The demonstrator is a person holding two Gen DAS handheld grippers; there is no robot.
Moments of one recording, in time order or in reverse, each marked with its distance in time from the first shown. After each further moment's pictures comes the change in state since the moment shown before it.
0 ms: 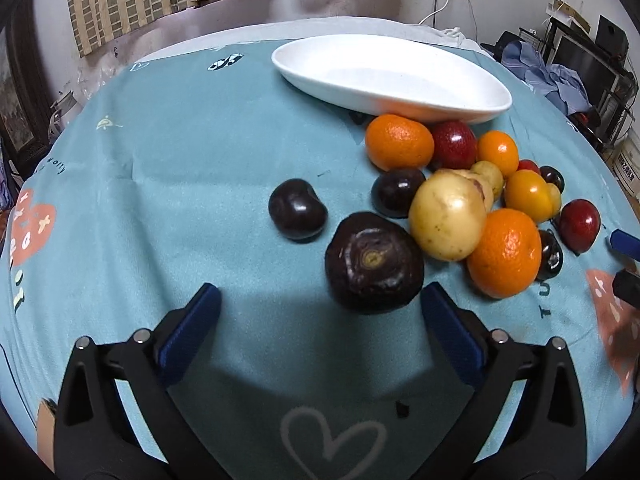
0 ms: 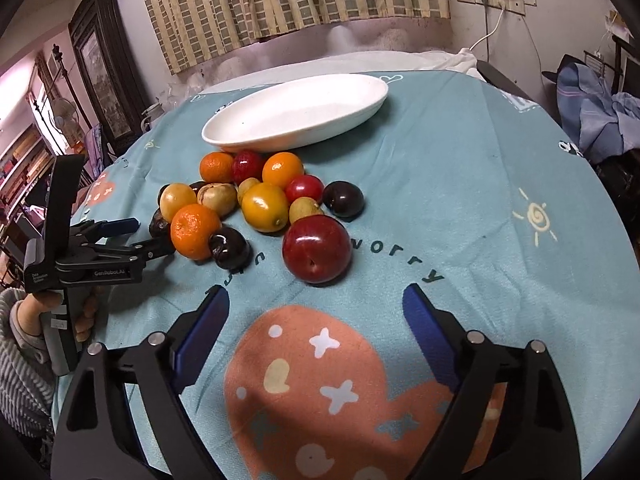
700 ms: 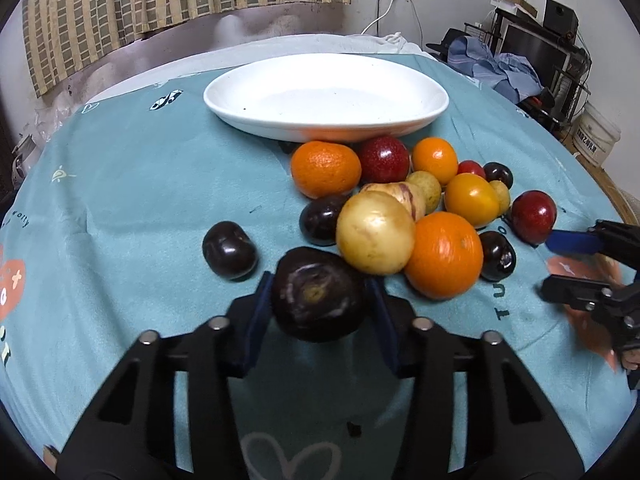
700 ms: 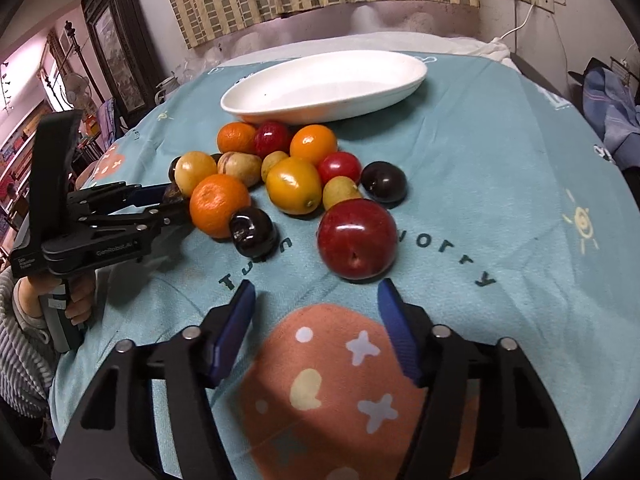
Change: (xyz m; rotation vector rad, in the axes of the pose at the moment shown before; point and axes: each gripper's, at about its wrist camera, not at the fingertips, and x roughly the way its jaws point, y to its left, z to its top) left arm -0.006 -0.020 0.010 0.127 -0.063 -0.141; right arm 0.027 0.016 0.004 -0.063 0.083 0.045
